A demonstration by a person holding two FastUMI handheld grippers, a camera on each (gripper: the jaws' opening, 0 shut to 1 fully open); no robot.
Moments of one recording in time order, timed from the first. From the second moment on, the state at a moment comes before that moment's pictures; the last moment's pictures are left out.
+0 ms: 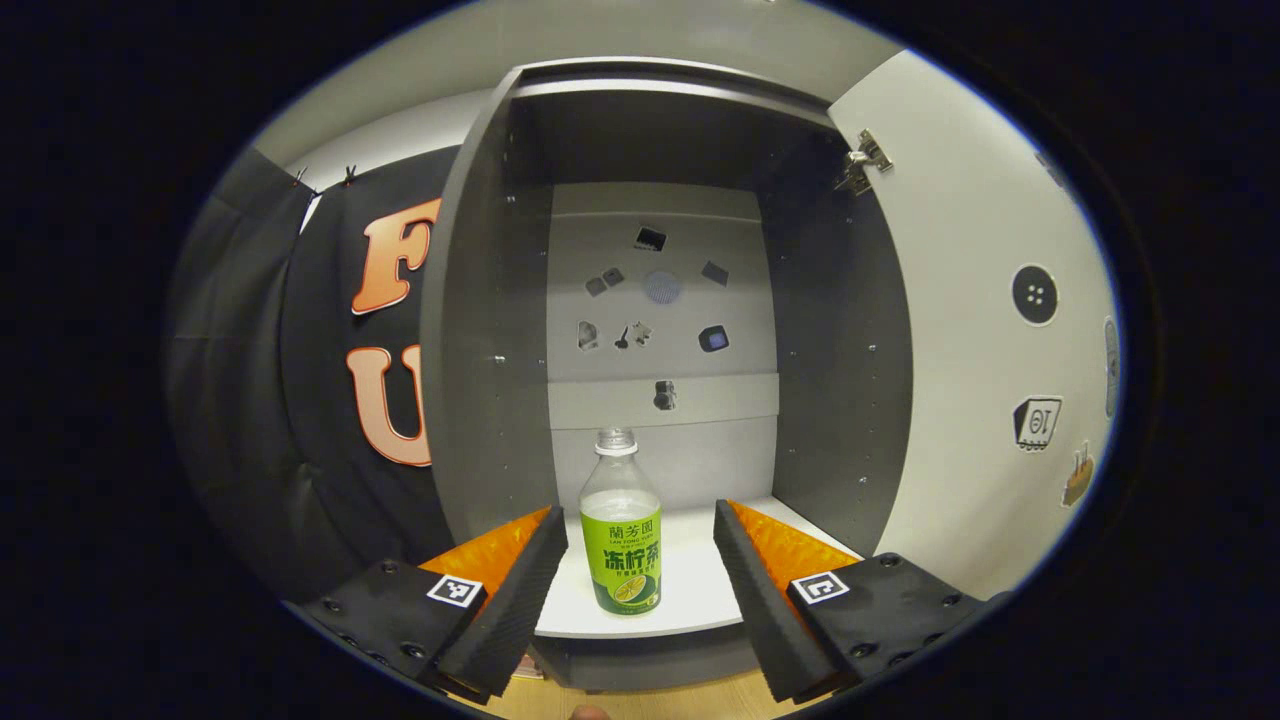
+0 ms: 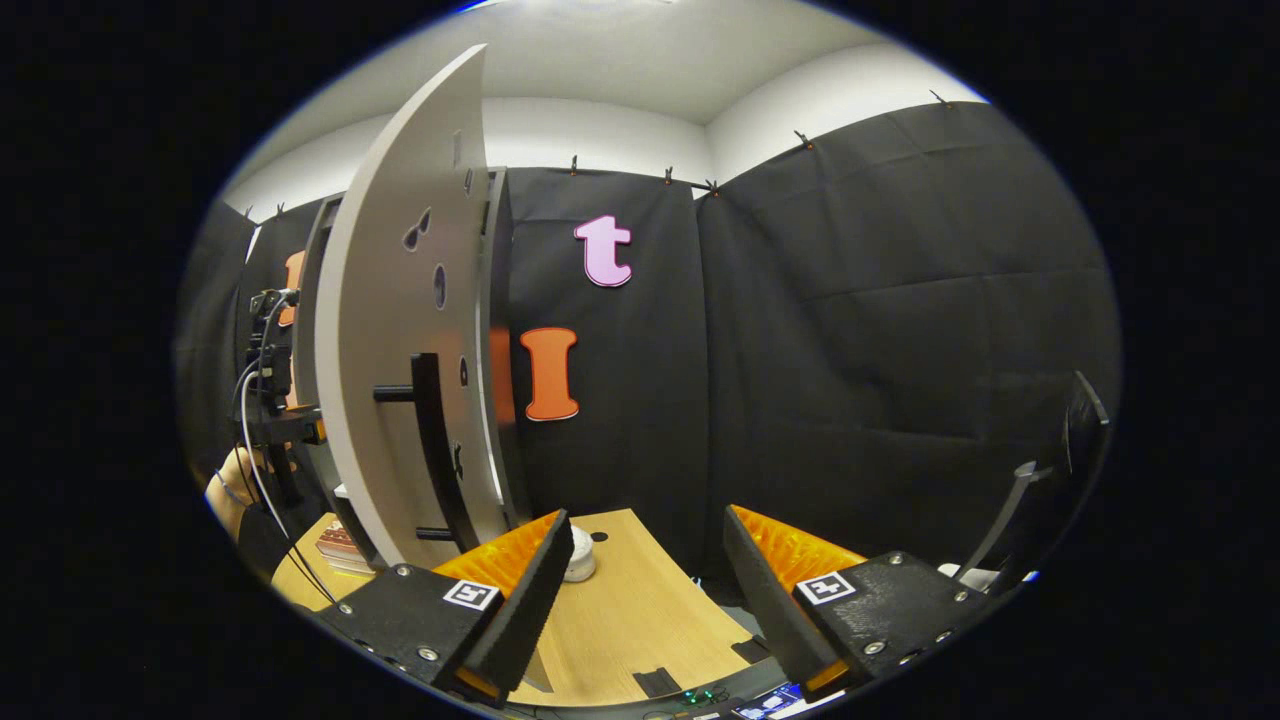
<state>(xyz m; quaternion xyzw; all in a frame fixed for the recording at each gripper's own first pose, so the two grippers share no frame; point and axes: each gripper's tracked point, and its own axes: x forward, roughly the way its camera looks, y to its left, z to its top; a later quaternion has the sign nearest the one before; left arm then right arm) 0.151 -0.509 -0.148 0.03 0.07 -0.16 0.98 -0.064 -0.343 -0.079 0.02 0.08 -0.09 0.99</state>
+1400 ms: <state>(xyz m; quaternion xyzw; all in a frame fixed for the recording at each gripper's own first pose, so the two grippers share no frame) 0.091 -0.437 -0.182 0.01 0.11 -0.16 0.98 -0.069 -0.325 -0.090 0.03 0.09 -0.08 0.99</state>
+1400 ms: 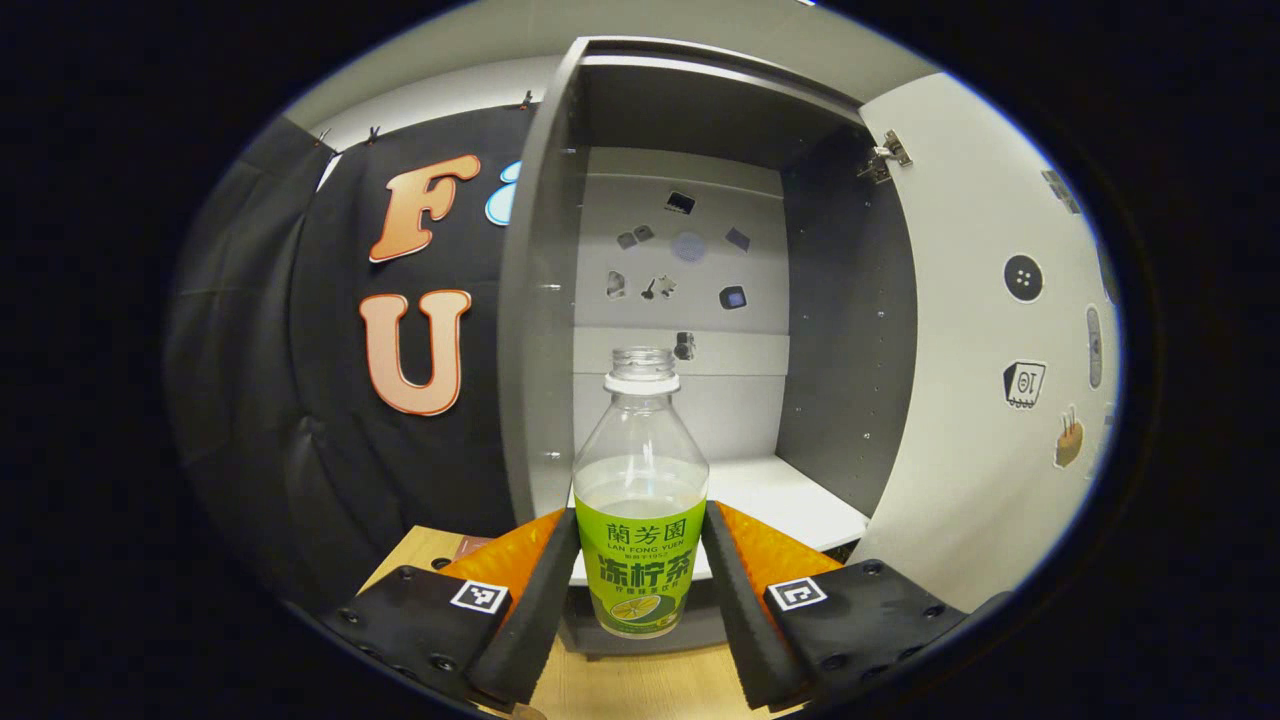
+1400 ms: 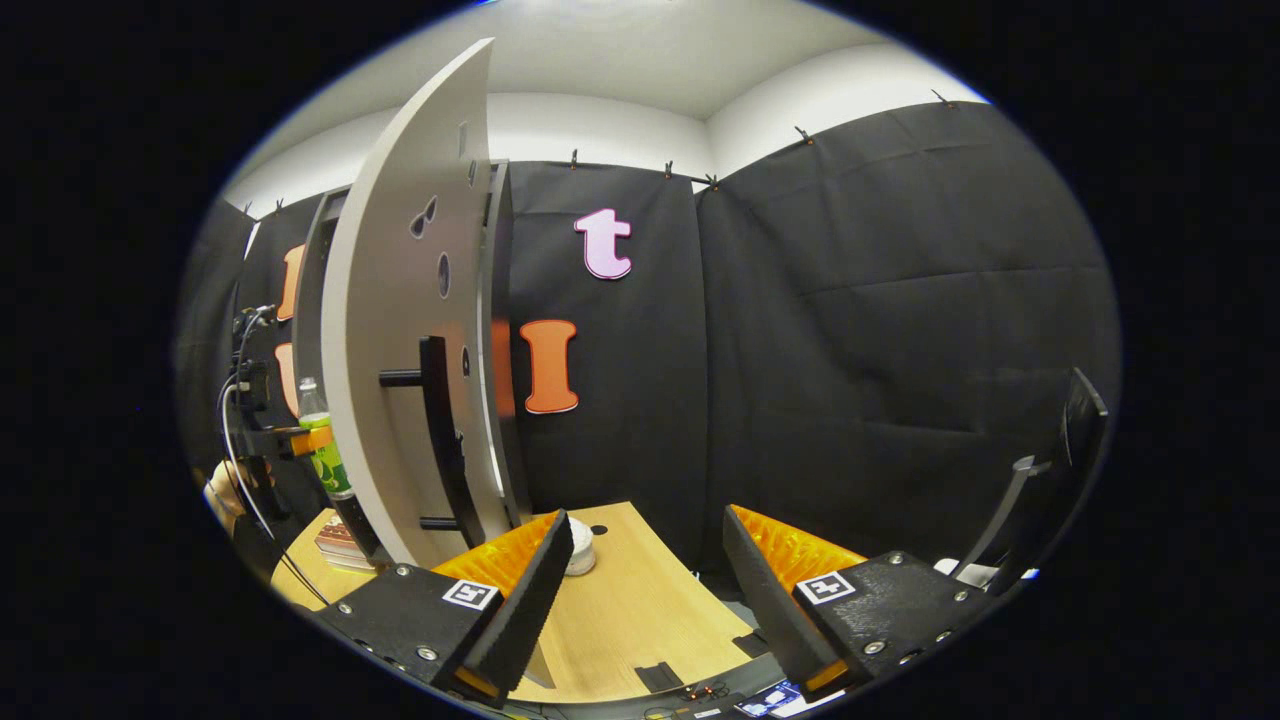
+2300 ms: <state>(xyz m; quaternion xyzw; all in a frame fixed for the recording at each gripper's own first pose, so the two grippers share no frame) -0.010 -0.227 -0.376 0.01 0.21 -0.08 0.97 -0.065 -0.288 -0.091 0.02 0.09 -0.06 0.99</state>
